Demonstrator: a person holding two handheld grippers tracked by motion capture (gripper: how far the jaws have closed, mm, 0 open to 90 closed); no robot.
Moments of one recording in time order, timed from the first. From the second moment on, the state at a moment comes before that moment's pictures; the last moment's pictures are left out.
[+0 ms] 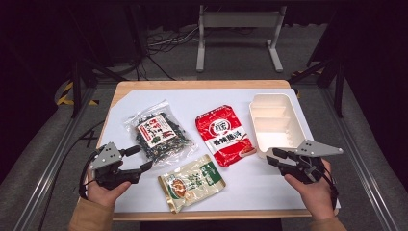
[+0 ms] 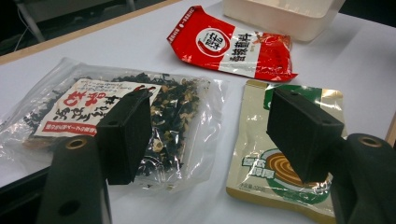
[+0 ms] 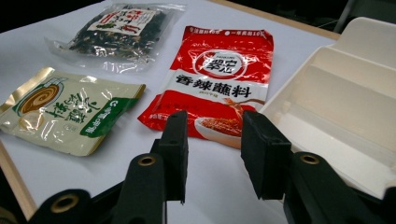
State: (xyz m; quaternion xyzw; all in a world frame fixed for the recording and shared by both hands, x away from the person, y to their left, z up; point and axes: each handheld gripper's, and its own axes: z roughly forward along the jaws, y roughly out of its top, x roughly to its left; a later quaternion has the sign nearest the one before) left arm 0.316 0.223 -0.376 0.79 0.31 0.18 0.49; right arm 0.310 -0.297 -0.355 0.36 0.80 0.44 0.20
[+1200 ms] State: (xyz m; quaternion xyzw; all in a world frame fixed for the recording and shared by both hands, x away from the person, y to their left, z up) left arm 0.311 0.228 -0.381 0.80 0.31 0.18 0.49; right arm 0.332 -0.212 -0.347 0.28 0.84 0.45 0.16
